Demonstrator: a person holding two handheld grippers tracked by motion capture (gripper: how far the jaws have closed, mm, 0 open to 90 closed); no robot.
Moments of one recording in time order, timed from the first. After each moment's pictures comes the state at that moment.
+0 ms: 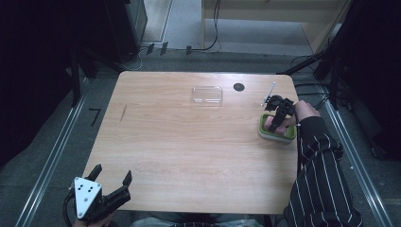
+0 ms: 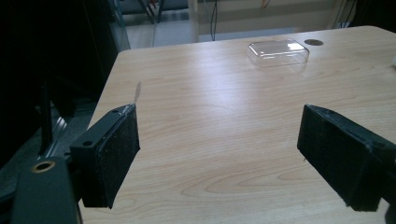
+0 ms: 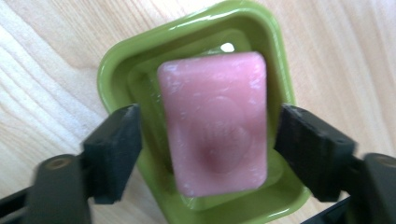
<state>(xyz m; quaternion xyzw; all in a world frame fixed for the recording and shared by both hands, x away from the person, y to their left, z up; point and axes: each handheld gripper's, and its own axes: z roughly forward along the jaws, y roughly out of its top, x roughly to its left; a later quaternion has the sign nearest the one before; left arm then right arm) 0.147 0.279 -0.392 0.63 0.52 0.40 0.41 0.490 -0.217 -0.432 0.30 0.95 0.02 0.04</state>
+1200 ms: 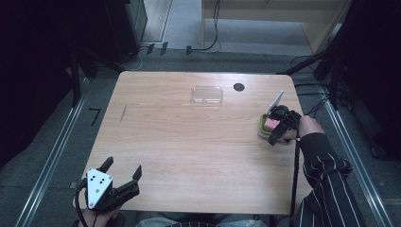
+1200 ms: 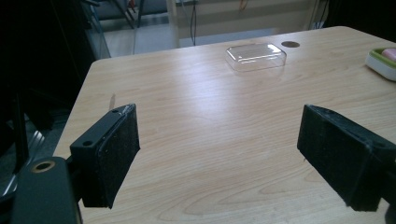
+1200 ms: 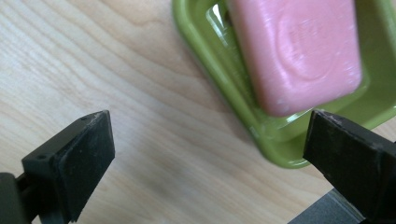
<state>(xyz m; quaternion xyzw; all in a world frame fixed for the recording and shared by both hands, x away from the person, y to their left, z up) 0.166 0.265 -0.393 0.65 0.49 0.38 0.43 0.436 -0.217 -0.423 0.42 0.91 0.00 0.01</state>
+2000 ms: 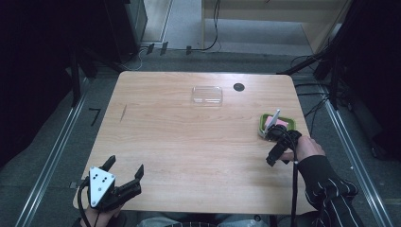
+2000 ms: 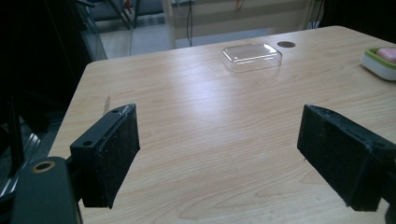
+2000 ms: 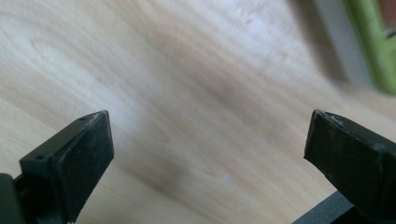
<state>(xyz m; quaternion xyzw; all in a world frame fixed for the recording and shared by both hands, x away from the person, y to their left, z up) 0.169 0.262 -0.392 0.66 0.49 0.38 0.43 0.370 -0.199 -0.430 0.43 0.90 -0.03 0.01</state>
